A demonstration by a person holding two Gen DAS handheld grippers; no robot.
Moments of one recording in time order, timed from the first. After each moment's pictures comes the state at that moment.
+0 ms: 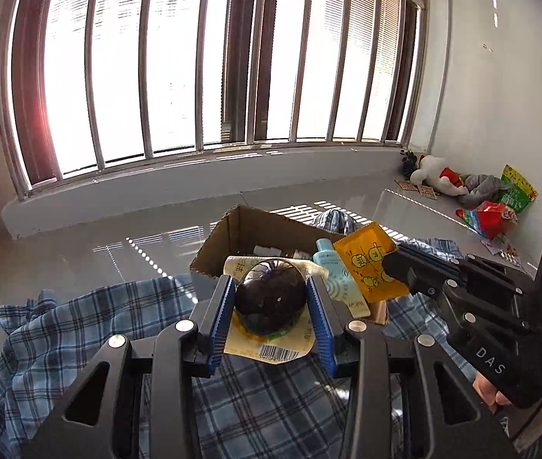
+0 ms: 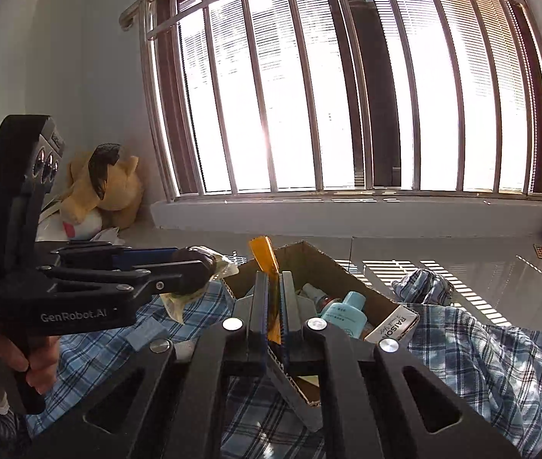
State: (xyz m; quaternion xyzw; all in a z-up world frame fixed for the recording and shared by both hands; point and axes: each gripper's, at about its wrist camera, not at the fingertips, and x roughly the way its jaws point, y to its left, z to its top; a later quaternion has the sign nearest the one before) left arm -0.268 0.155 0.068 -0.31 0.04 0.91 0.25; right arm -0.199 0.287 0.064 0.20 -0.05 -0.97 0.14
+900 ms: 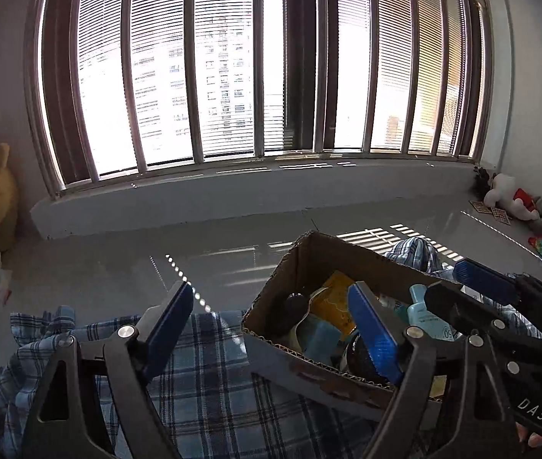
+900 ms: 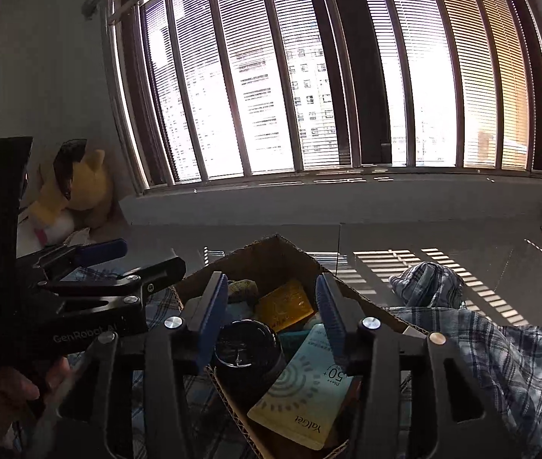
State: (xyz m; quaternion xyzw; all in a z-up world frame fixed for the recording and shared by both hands) left arm -0.329 0.151 0.033 -0.30 0.04 0.95 0.12; right arm -0.255 0.289 0.037 0.23 -0.06 -0.97 0.10
